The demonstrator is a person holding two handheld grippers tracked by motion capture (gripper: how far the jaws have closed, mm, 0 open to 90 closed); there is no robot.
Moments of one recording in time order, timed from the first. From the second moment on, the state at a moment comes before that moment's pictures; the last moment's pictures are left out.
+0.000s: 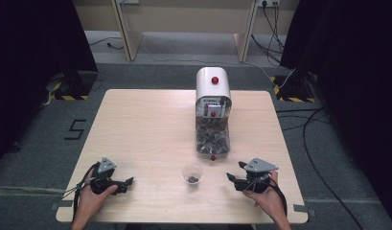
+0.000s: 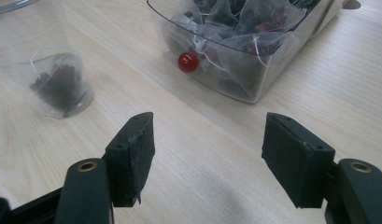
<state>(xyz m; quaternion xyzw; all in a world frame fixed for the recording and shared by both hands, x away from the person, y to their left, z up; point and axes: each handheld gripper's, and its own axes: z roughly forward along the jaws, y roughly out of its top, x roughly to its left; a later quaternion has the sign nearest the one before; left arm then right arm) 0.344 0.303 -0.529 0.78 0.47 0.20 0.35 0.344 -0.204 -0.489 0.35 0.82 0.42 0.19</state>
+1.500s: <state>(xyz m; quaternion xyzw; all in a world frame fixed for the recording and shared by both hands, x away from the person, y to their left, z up) 0.344 0.303 -0.529 0.78 0.47 0.20 0.35 0.301 -0.217 -0.509 0.38 0.80 0.42 0.20</state>
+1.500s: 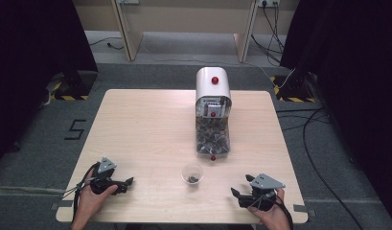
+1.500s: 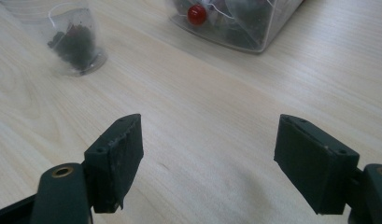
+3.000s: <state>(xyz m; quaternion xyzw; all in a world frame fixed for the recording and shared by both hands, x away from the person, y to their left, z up) 0.344 0.303 -0.529 0.78 0.47 0.20 0.35 0.264 -0.235 -0.531 0.40 0.80 0.41 0.20</state>
